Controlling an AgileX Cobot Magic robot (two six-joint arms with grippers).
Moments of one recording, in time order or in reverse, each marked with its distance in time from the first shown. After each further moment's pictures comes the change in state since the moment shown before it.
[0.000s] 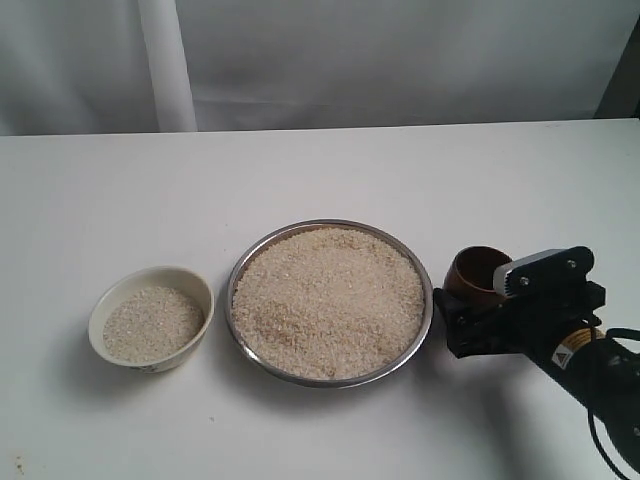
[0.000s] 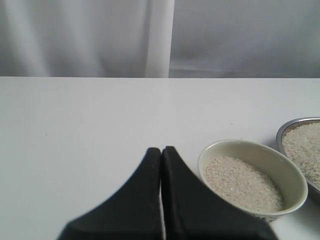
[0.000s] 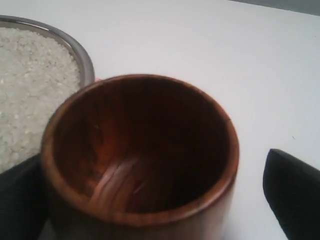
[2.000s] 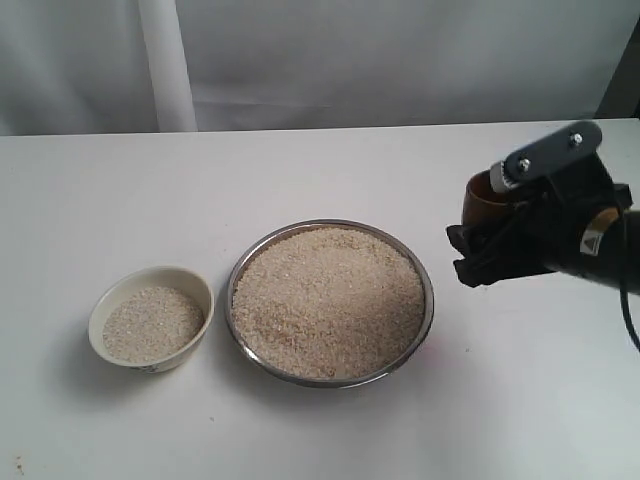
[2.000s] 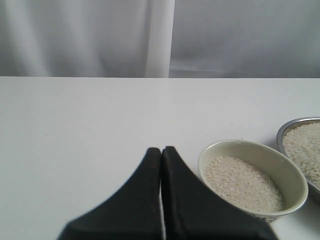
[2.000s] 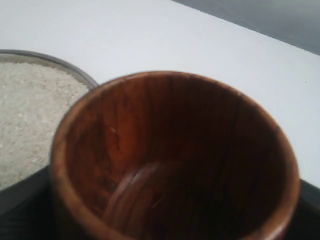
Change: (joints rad) left arm 0.000 0.000 0.000 0.000 0.000 0.000; right arm 0.029 -0.588 -0.232 -0.106 1.032 -0.010
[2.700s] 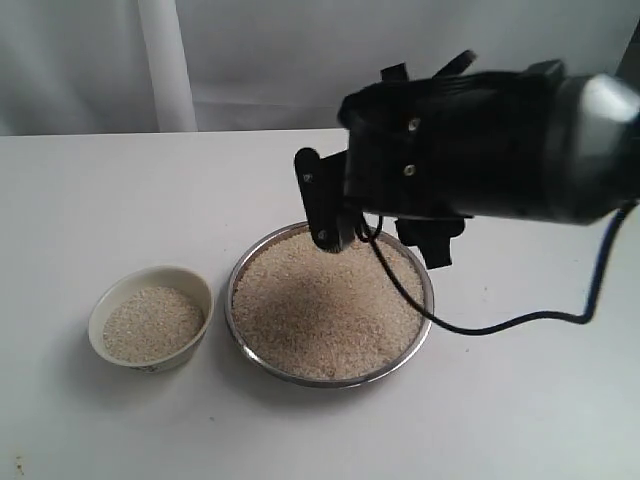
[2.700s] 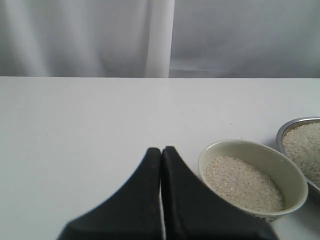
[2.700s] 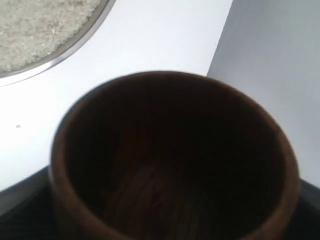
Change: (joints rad) left arm 0.000 0.000 0.000 0.000 0.000 0.000; right arm 0.511 0.326 -0.673 -0.896 1.145 -0.228
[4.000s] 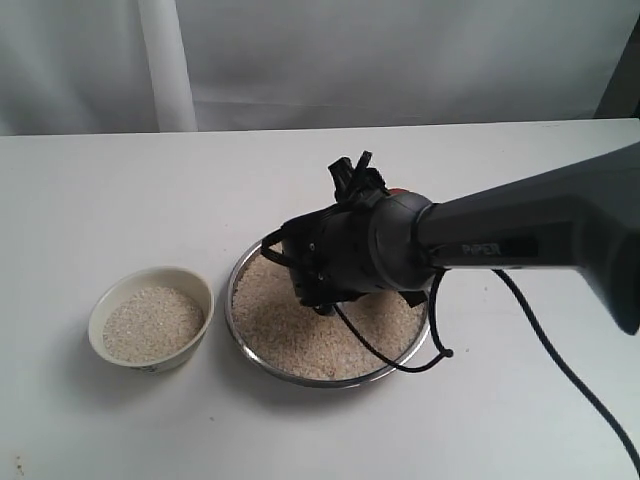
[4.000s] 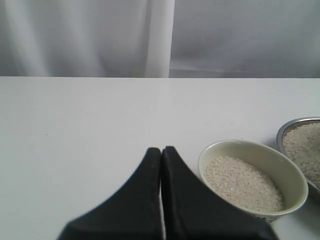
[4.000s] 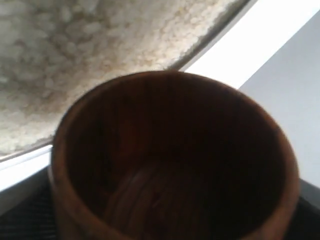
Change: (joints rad) left arm 0.000 0.000 0.000 0.000 0.000 0.000; right arm 0.011 0.350 -0.066 -0.217 0.028 0.038
